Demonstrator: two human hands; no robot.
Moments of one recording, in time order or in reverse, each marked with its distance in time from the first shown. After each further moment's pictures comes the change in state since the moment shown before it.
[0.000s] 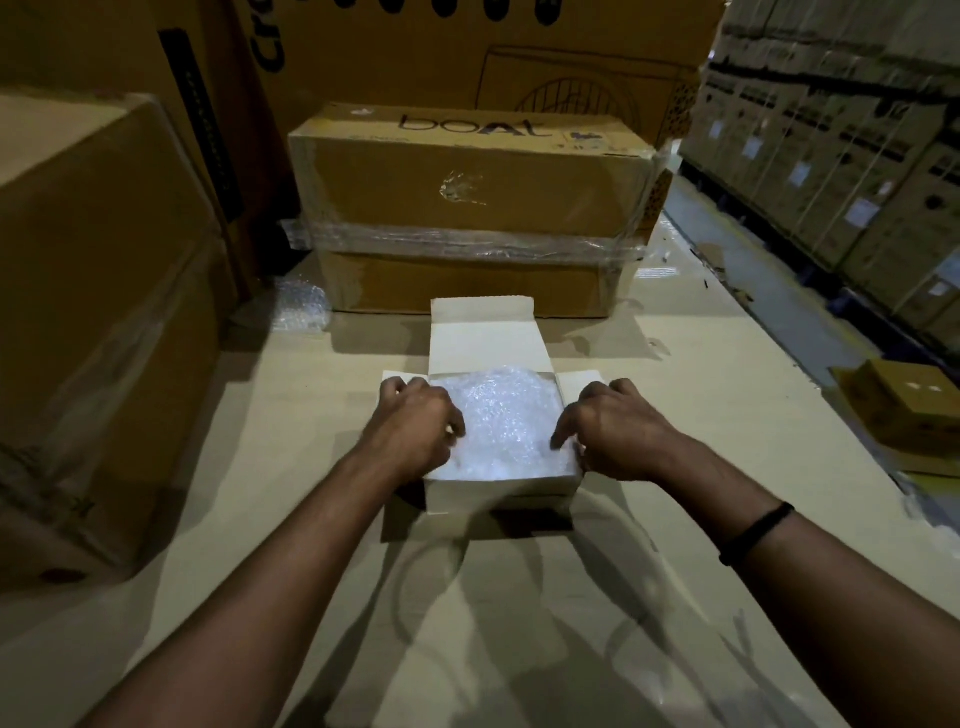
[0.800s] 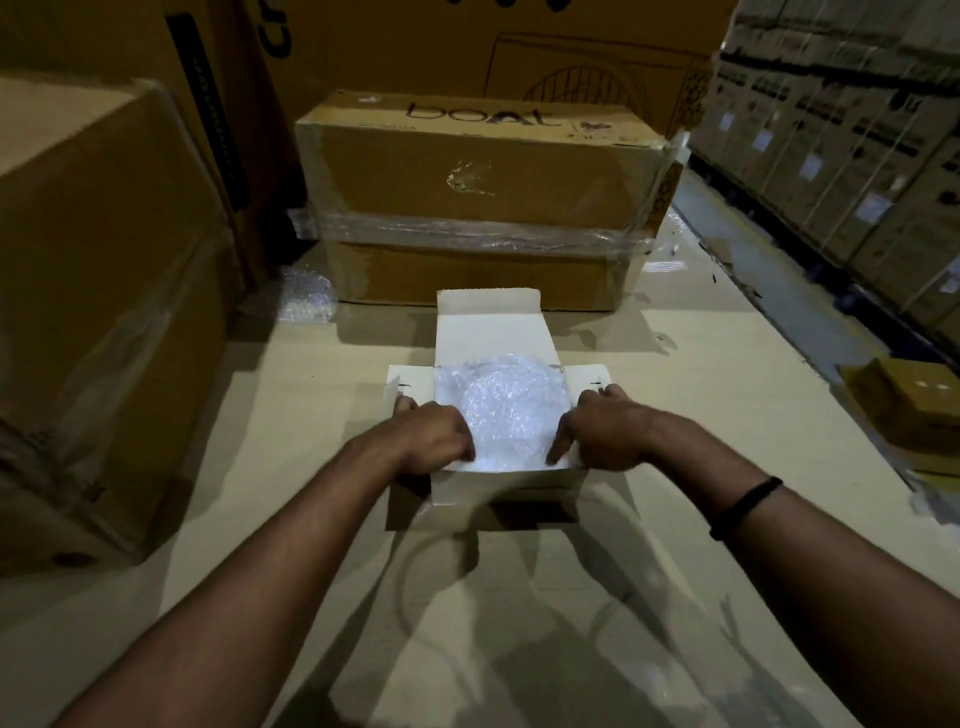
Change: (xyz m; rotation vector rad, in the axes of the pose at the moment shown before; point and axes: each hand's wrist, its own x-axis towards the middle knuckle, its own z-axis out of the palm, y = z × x) left_hand -0.002 0.003 -0.002 -0.224 -0.348 -0.004; right_hand 0.007 -0.010 -0.016 0.063 -0.296 -0.018
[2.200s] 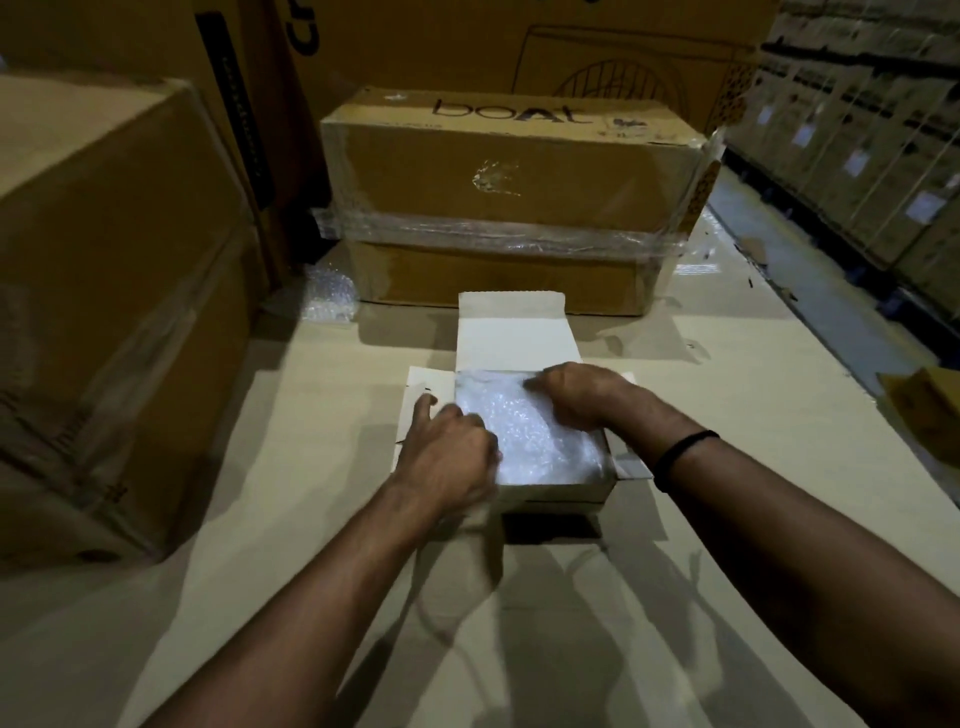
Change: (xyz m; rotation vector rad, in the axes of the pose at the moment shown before) left_hand -0.011 0.012 0.022 0.342 0.357 -0.024; right_hand 0.091 0.007 -0.010 0.022 0.156 -0.024
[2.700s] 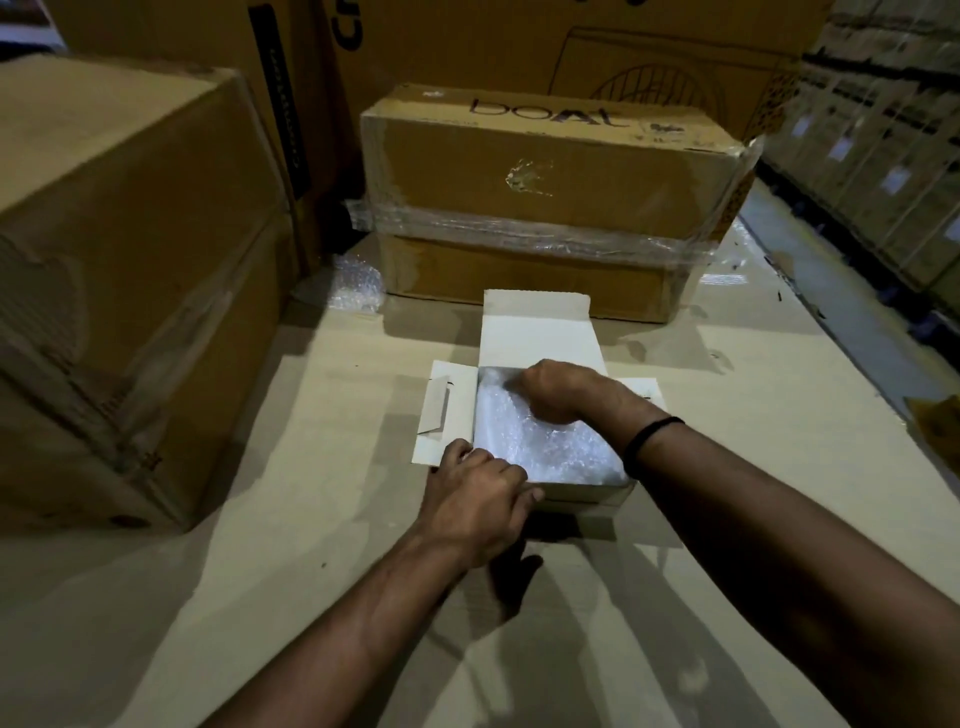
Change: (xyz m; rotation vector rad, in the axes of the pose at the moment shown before) left_hand -0.039 0.022 0.028 -0.176 0.079 -0.011; right_hand 0.029 -0.041 -0.010 -0.033 -0.006 -0.070
